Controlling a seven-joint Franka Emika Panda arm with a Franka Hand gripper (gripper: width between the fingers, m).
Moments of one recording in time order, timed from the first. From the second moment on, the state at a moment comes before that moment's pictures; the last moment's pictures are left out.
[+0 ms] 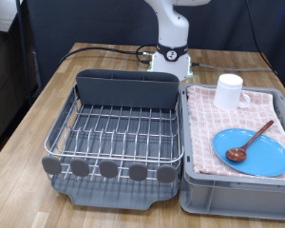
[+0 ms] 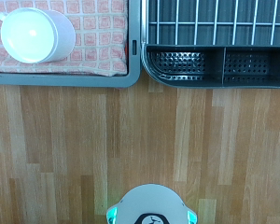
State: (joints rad) arm 0.03 -0.75 -0.02 -2.34 -0.01 1.56 0.78
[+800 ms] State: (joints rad) arm 0.03 -0.60 0.15 -2.32 0.03 1.79 1.17
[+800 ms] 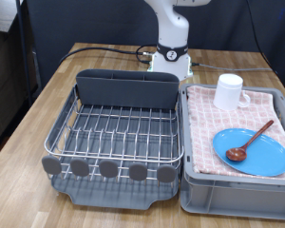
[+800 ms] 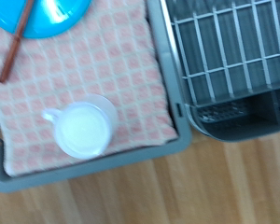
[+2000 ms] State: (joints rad) arm 0.03 -0.29 0.28 -2.14 0.00 1.97 1.50
